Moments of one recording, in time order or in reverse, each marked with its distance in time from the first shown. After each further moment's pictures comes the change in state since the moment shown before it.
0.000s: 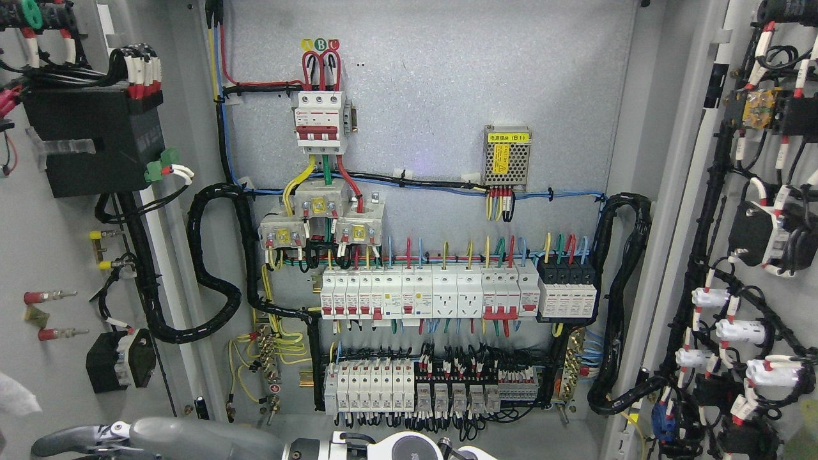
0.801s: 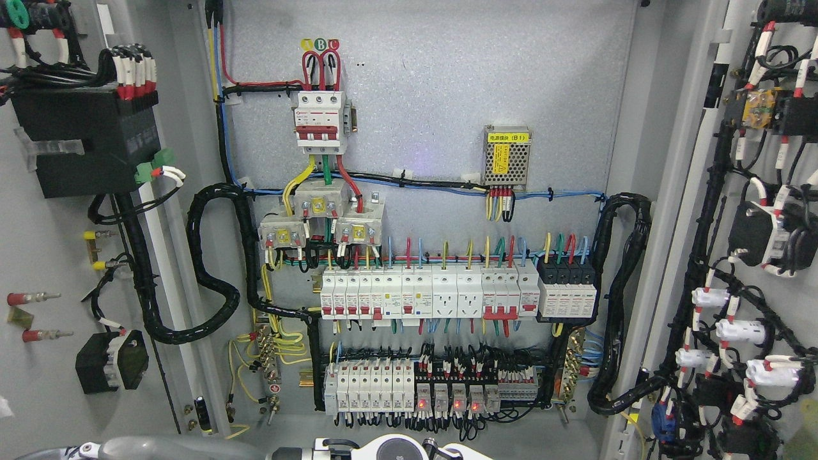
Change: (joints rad) left arm 0.000 0.000 0.001 -0.001 0.001 0.000 0.000; right arm -0.053 0.000 0.074 0.018 -0.053 -0.052 -0.001
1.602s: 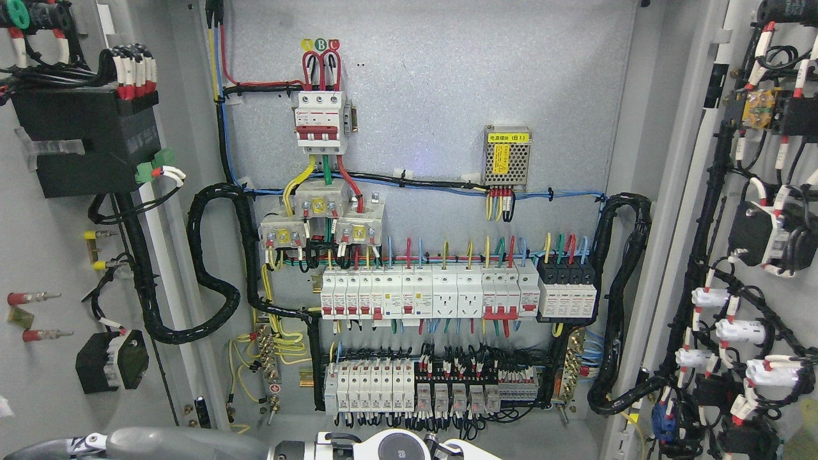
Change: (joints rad) left arm 0.001 0.000 0.000 0.000 0.000 0.002 0.000; right arm 0.005 0.000 -0.033 0.012 -0.001 -0.020 0.009
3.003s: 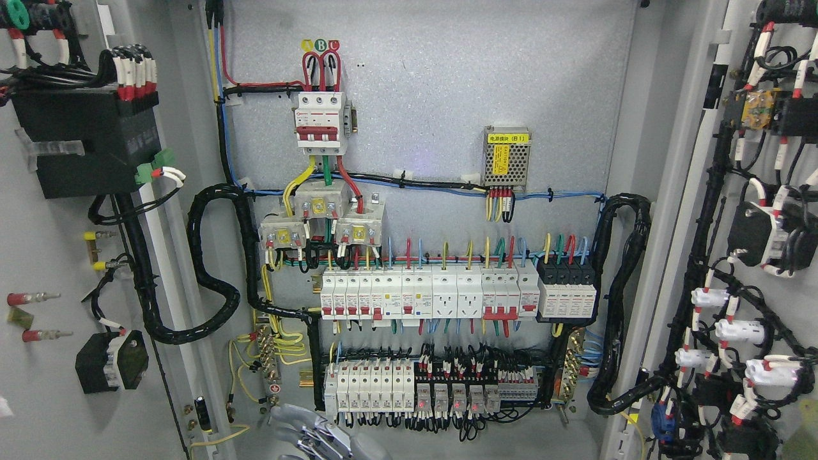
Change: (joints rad) left arm 0.057 0.009 0.000 -0.091 0.000 -0.033 0.000; right arm 0.757 -0.086 -0.441 -0.266 0.439 -0.123 -0.156
